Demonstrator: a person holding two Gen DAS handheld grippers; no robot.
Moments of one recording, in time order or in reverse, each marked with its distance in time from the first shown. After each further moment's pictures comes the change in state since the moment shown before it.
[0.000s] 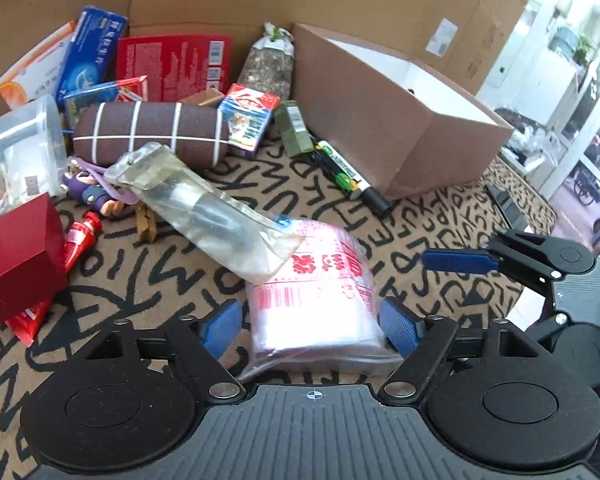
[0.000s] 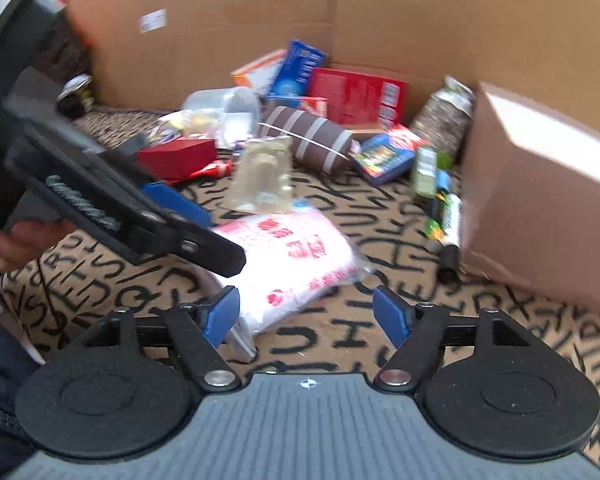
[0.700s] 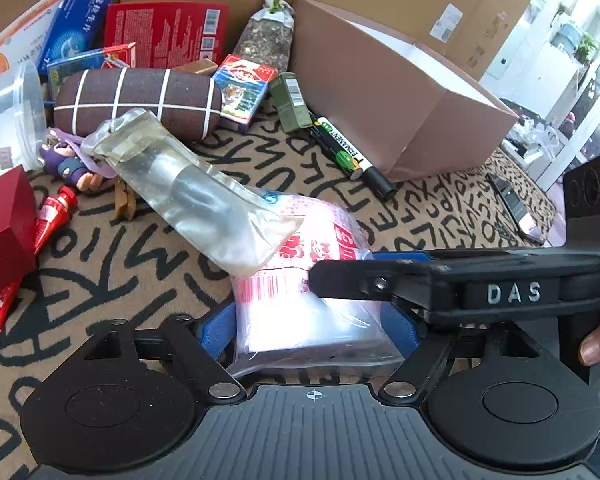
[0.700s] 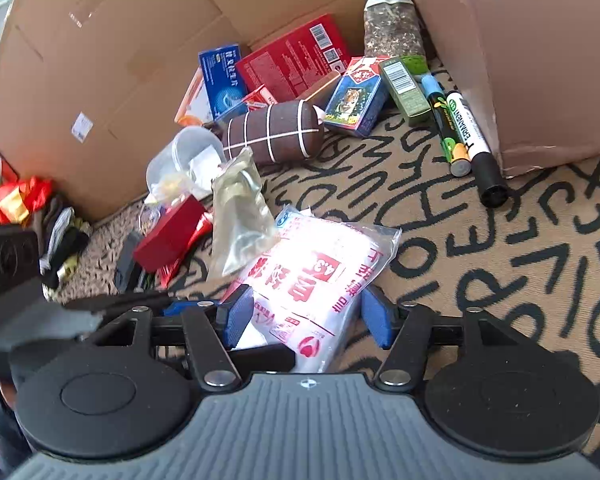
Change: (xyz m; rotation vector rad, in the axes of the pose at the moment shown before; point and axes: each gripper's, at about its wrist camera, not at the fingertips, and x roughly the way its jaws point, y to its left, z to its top) left arm 0.027 0.003 -0.005 -0.014 0.041 -0.043; right arm 0.052 -0.038 0.010 0.557 0.058 0.206
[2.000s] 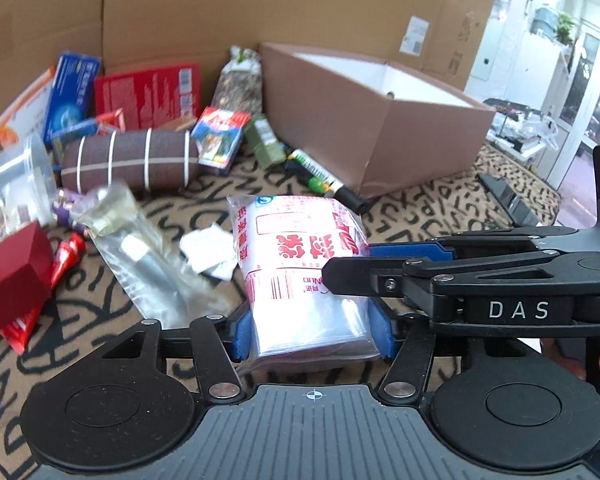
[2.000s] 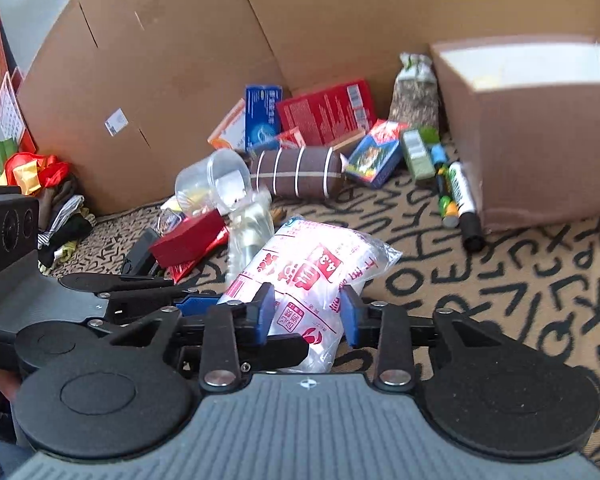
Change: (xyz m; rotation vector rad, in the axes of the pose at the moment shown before) left arm -0.023 -0.049 -0.019 0.141 -0.127 0.098; right arm -0.051 0.027 -0.026 -0.218 -0.170 -0.050
